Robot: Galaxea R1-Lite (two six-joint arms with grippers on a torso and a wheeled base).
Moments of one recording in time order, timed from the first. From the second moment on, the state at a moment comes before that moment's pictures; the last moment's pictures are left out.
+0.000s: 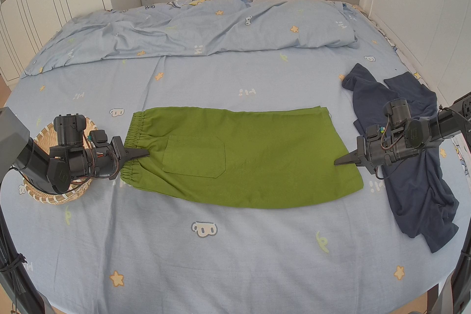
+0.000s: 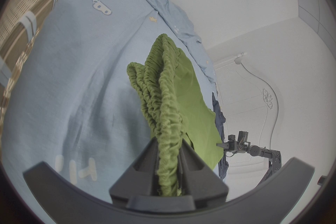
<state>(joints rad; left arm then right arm) 0.05 2.05 -0.93 -0.67 -0.73 -0.62 0.03 2.18 -1.38 0.13 0.76 0.29</state>
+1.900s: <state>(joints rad) 0.19 1.70 -0.24 -0.39 -0.71 -0.20 0.05 1.81 -0.45 -0.21 0.77 0.11</state>
